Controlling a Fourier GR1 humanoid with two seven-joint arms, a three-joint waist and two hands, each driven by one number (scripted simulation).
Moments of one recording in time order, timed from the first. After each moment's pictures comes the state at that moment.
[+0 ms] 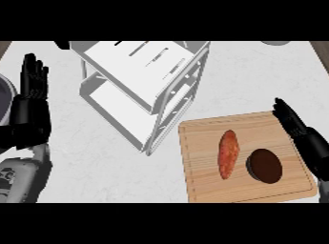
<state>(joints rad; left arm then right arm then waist) -0.26 0.28 -0.05 -1.53 0.09 0.42 -0.14 -0.04 -0.49 0.14 -1.46 -0.20 0.10 -0.18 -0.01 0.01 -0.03</state>
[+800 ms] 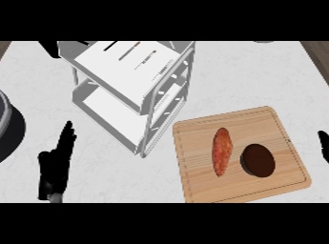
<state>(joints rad) 0.05 0.23 -0.16 -1.37 0.10 0.34 -0.01 0.15 -0.21 -0.23 -1.71 -0.10 -0.74 -0.06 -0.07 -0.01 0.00</state>
